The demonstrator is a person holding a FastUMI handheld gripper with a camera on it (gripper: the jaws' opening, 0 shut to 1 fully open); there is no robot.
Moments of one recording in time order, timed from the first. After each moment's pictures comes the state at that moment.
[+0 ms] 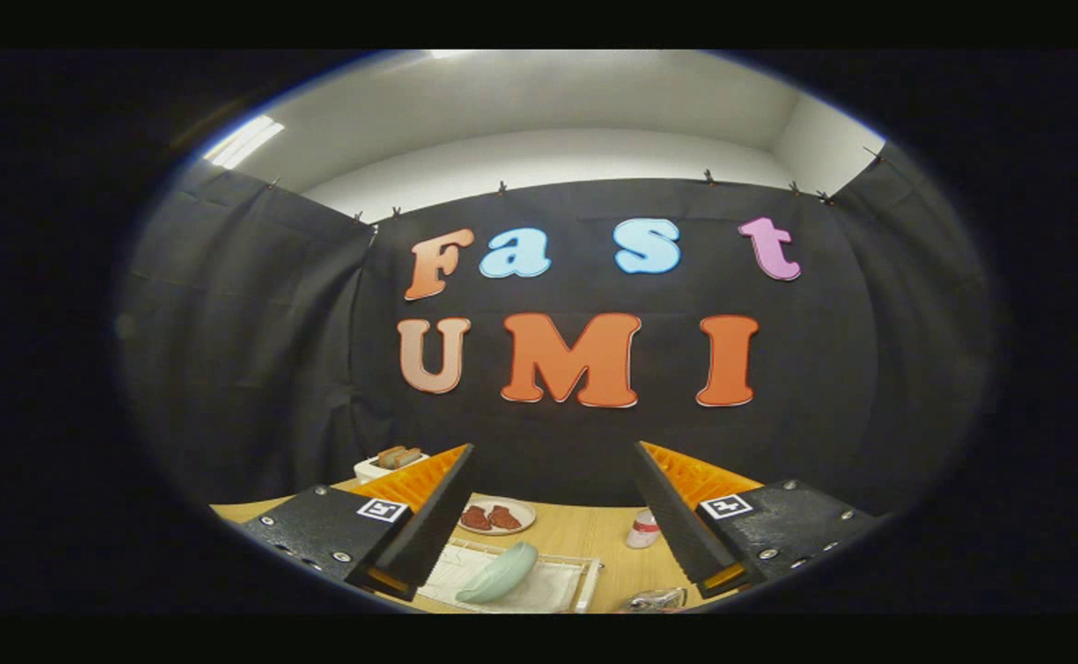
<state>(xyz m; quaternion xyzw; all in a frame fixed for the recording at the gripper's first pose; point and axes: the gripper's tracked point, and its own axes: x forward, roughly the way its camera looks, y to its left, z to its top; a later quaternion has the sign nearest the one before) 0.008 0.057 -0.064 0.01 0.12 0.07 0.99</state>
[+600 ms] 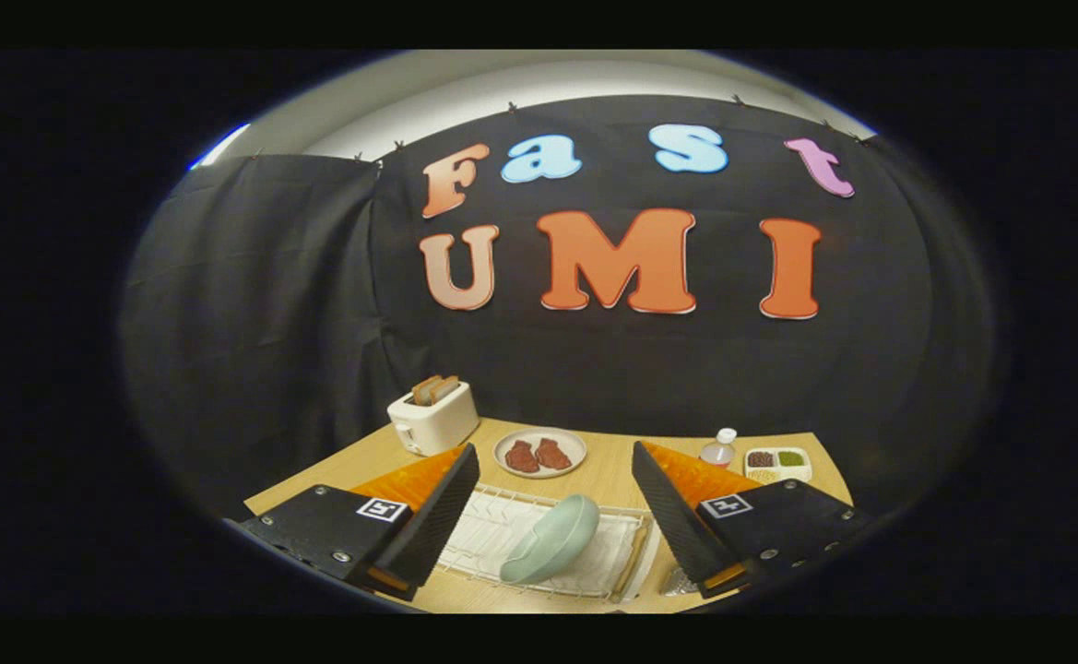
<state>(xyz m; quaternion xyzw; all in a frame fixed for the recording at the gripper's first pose) 0.022 0.109 -0.165 0.03 0.31 0.12 0.94</state>
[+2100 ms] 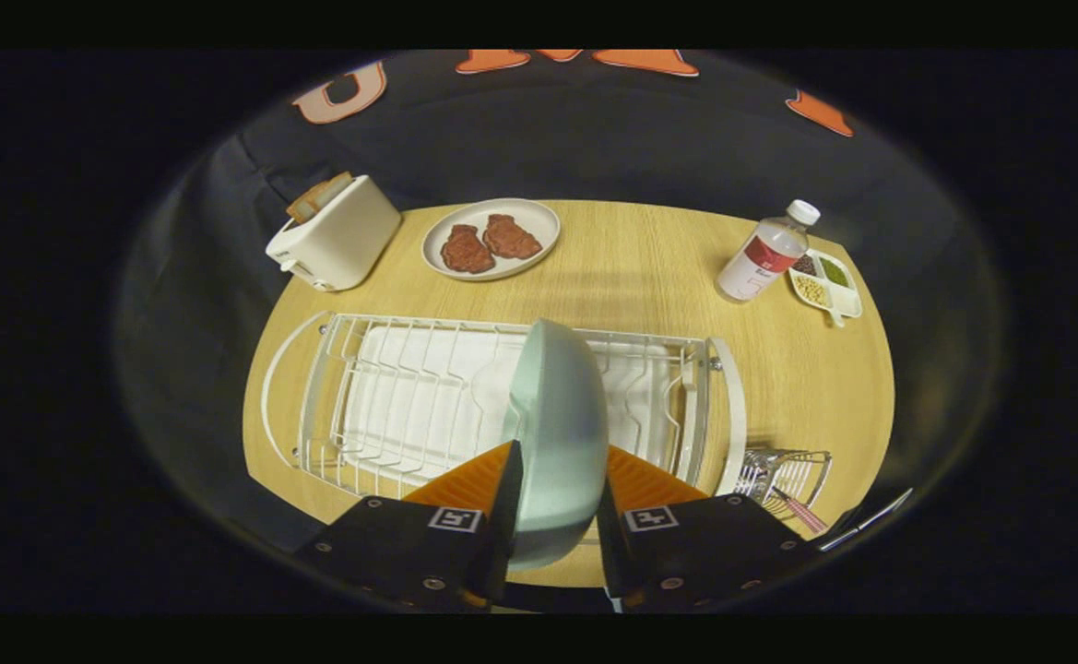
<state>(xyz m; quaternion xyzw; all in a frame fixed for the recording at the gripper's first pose) -0.043 0.118 -0.357 0.01 0.70 0.04 0.72</state>
